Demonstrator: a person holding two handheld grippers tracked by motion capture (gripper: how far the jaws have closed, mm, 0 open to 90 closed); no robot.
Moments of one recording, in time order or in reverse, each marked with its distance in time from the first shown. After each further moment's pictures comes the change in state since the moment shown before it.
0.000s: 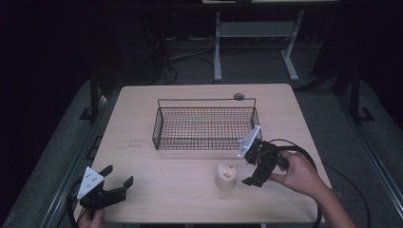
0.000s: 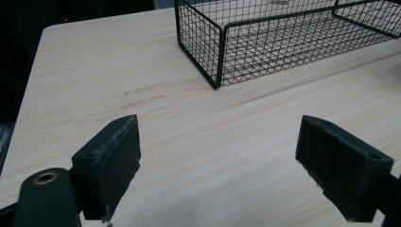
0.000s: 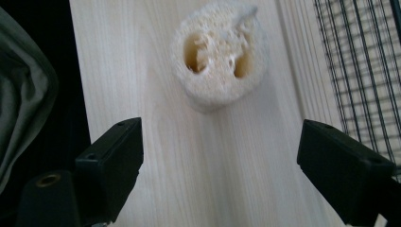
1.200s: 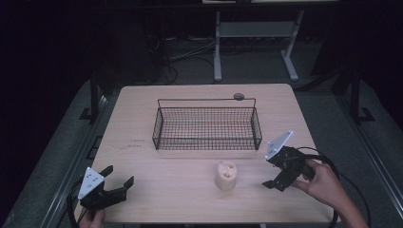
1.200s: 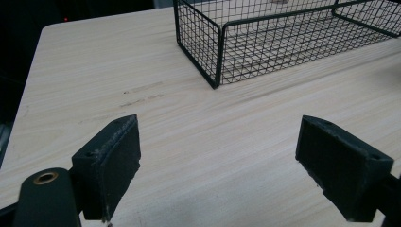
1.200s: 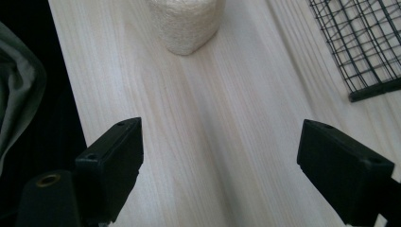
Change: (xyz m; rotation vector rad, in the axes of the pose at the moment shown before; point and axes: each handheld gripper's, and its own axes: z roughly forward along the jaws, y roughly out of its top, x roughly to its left) left arm -0.001 0.000 0.000 0.002 0.003 0.000; right arm -0.004 -0.073 -0.009 -0.064 -0.033 0.149
